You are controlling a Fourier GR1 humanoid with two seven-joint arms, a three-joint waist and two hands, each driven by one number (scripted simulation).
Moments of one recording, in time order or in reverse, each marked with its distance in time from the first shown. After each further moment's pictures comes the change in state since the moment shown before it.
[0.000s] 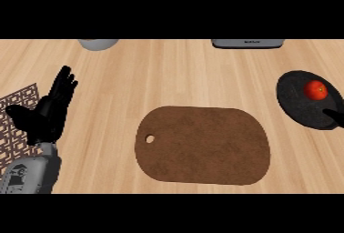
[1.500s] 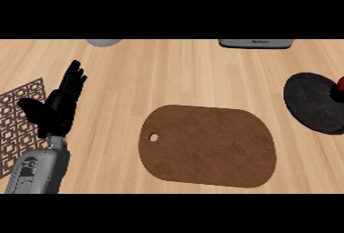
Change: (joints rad) left arm -0.052 -0.023 -0.029 0.026 -0.008 0.017 -0.001; right arm -0.024 0.038 0.405 -0.373 0.546 -0.362 0.677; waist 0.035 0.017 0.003
